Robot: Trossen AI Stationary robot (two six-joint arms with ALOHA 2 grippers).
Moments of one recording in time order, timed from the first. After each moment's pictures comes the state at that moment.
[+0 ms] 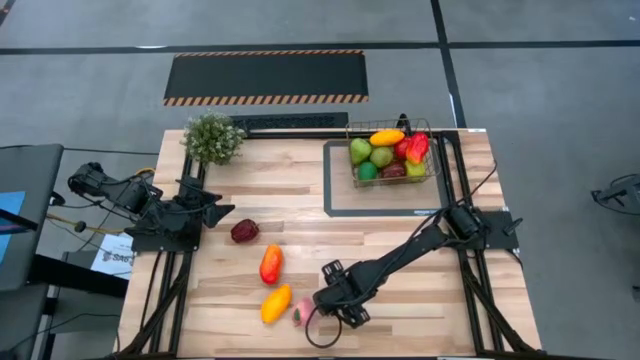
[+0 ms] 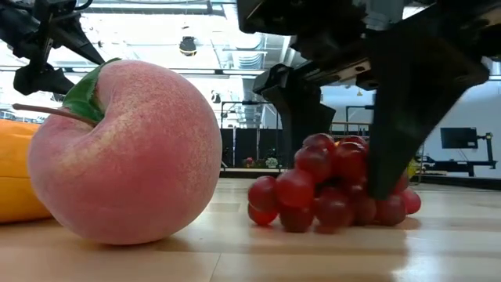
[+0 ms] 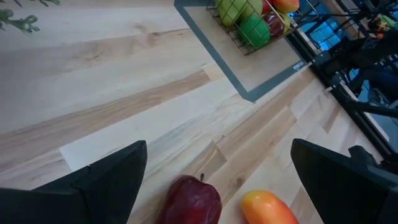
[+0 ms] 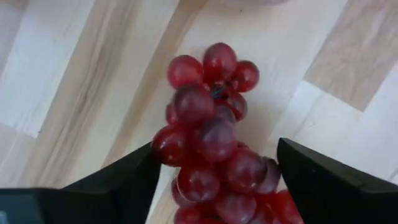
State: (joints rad) left arm -0.44 0.33 0.52 -0.96 -0.71 -1.24; right arm 0.47 2.17 1.66 -0.78 0.00 -0.01
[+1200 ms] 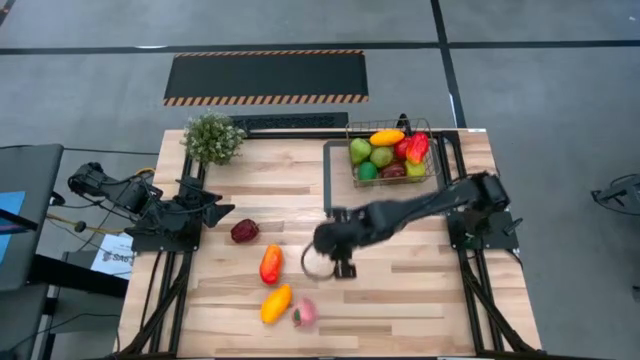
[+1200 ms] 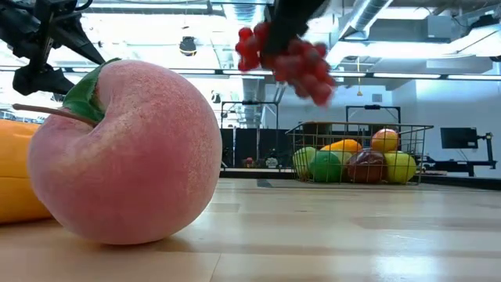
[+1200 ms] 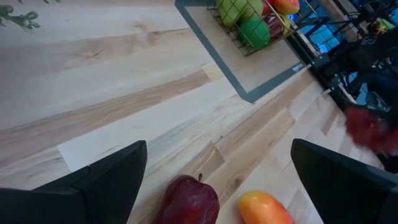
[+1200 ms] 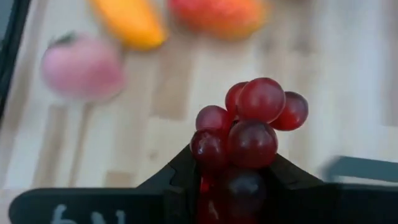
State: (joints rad) left arm -0.44 0.33 0.52 -0.96 -0.71 -1.26; right arm 0.25 1.86 1.66 -0.84 0.07 0.10
